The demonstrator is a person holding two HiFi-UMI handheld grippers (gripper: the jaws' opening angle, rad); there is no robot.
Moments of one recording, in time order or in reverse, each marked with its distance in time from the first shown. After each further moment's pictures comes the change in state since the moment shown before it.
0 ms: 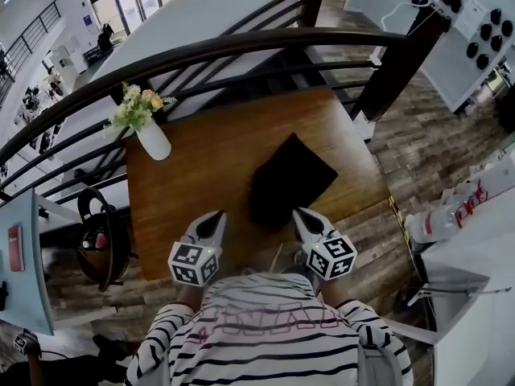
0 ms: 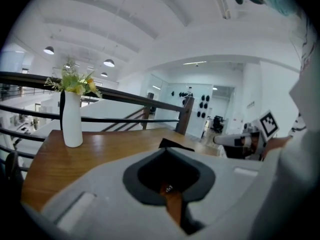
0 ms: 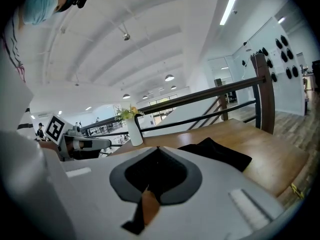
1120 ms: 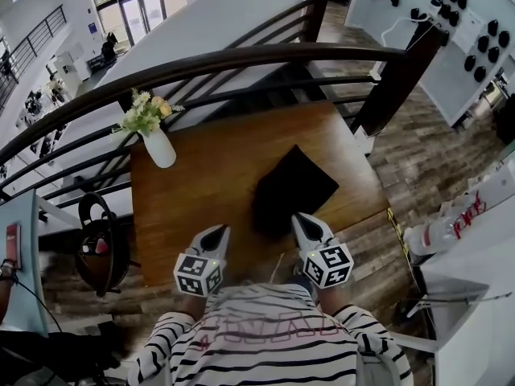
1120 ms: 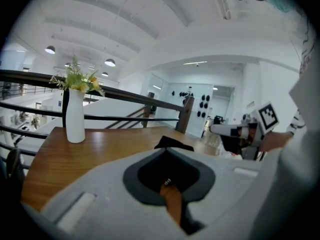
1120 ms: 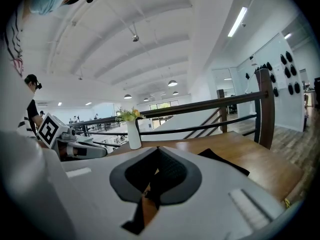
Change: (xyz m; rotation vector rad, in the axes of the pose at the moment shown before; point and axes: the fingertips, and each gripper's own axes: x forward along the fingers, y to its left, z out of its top) left arm -0.021 -0.004 -0.018 -0.008 0.006 0.004; right arm 0.000 0.025 0.017 -0.109 -0.049 -0.036
